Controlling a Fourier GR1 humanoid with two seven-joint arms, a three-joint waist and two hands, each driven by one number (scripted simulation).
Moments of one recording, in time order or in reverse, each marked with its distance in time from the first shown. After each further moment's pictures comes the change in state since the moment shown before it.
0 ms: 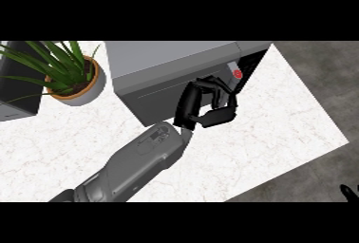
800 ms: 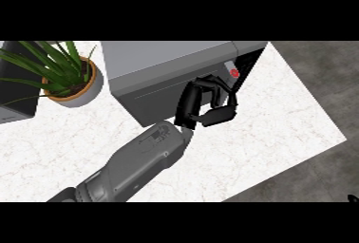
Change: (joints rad) left arm -0.018 -0.003 -0.019 0.030 0.058 0.012 -0.059; right arm 0.050 -0.042 -0.009 -0.050 -0.087 0.033 0.035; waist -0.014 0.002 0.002
